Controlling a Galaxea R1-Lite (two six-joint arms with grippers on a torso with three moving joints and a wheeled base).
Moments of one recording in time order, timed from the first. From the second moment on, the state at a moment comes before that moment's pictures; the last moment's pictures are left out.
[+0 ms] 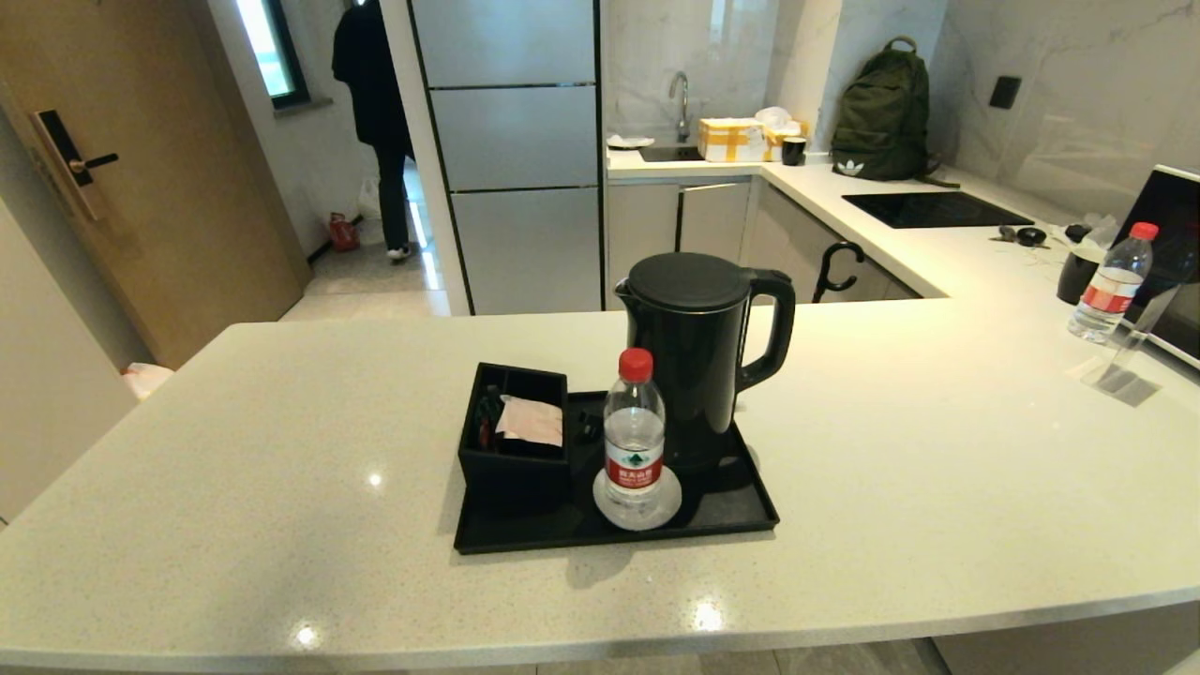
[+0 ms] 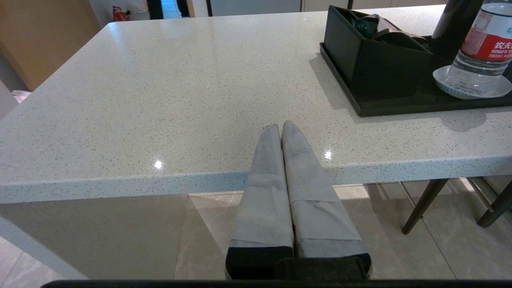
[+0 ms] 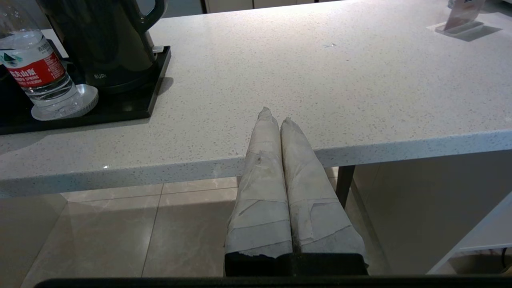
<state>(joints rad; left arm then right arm) 0.00 0.00 0.00 0.00 -0.01 0.03 0.00 0.00 0.00 -0.01 -0.01 0.02</state>
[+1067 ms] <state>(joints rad) 0.00 0.00 0.00 0.00 -0.01 0.03 0.01 0.41 -0.74 0.45 0.26 0.32</state>
